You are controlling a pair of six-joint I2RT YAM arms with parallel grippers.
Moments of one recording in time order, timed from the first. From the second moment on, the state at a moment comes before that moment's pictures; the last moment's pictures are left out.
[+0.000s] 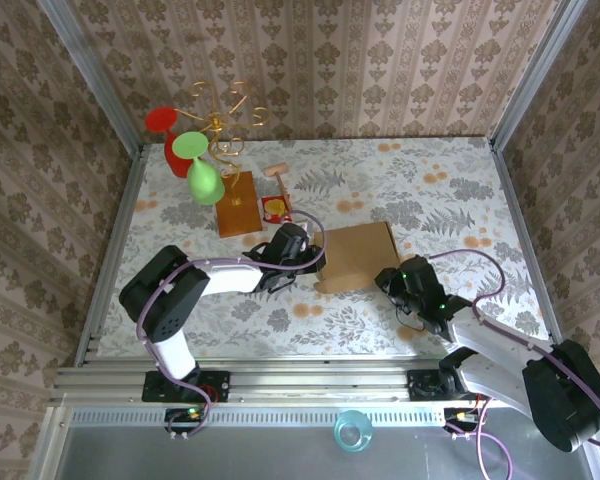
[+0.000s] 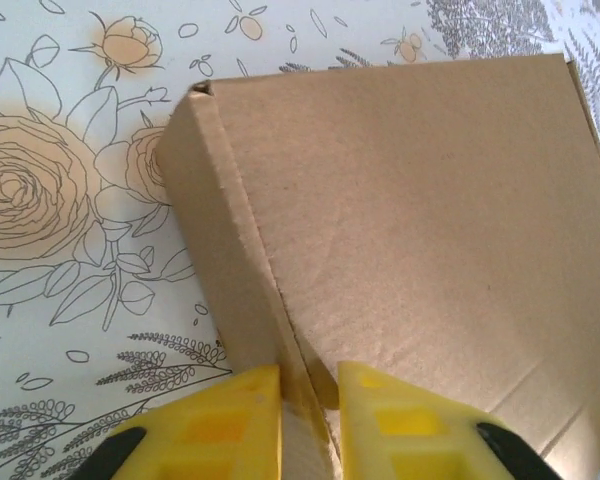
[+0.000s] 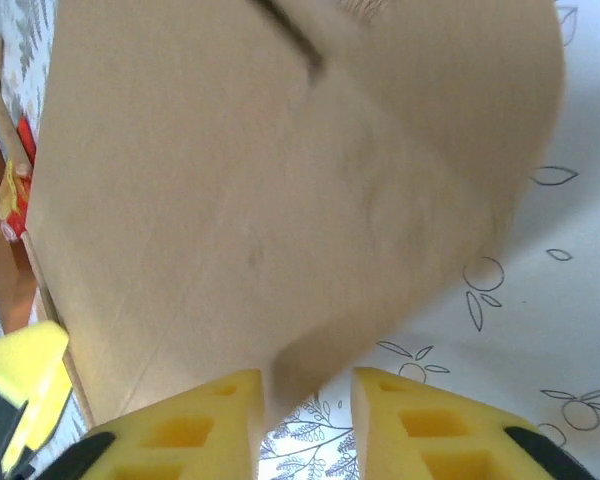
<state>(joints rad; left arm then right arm) -0.82 1.74 0.83 0.22 0.10 -0.76 0.42 1.00 0.30 -0.05 -0.01 1.15</state>
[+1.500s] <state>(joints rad) -0.77 1.73 0.80 0.20 0.10 -0.74 -0.01 1.21 0.56 0.03 -0.75 0.80</state>
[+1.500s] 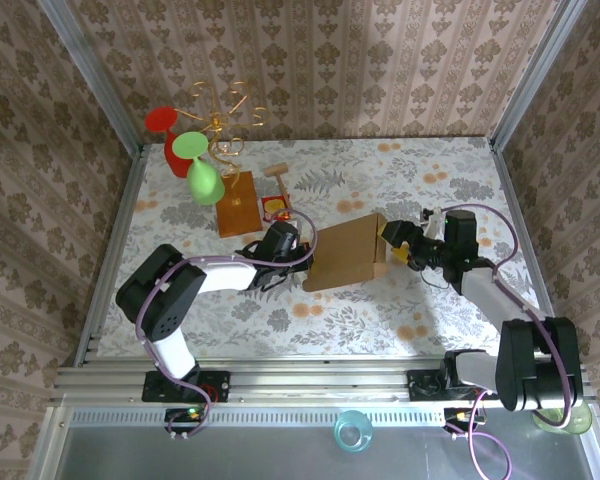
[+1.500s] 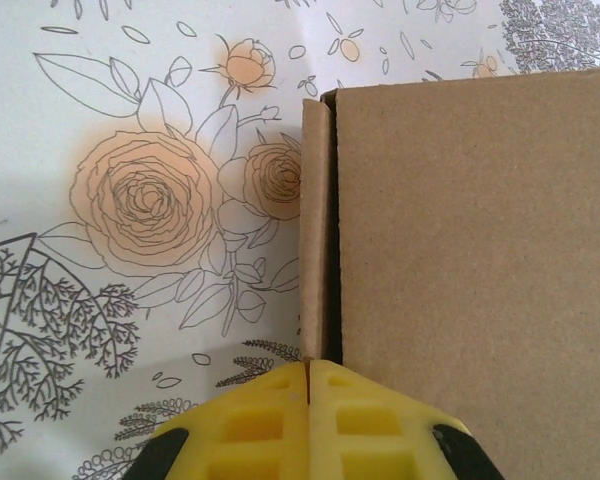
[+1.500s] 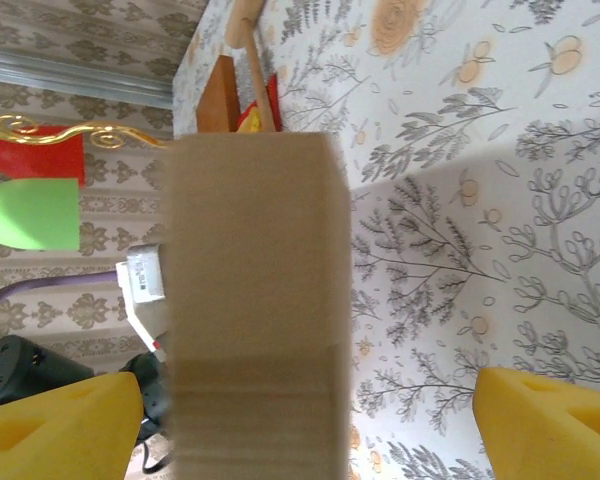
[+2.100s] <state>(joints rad) -0.77 1.73 0.81 0.19 0.11 -0.74 0.07 1.29 0.56 0.05 -0.79 0.83</state>
